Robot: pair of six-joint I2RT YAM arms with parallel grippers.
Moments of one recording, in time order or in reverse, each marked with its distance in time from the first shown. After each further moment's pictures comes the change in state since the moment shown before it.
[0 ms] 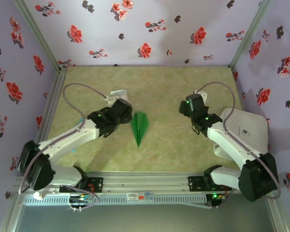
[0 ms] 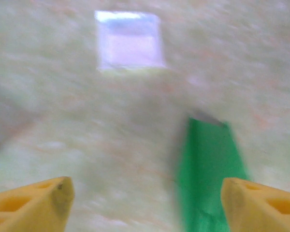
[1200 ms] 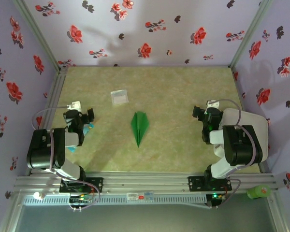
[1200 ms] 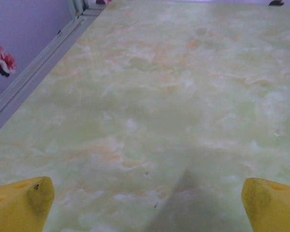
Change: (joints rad) left arm 0.791 0.245 -0.616 1.369 0.373 0.695; right arm -0.388 0.370 -0.410 1.106 -0.265 -0.346
